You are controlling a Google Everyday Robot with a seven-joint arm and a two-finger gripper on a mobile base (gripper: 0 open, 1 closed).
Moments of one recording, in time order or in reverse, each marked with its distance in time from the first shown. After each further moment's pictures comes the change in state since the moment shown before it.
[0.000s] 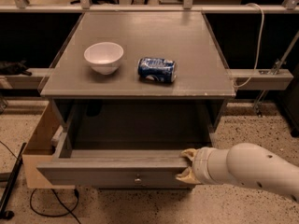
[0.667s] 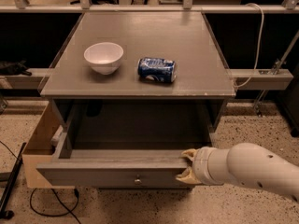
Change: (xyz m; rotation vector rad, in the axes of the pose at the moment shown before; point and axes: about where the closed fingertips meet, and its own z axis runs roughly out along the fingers) arm 0.000 0.001 -0.002 0.000 0.000 0.001
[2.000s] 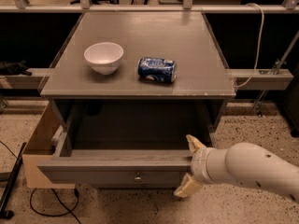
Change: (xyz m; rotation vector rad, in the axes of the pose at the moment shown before) arm 0.000 0.000 0.000 0.000 0.000 0.000
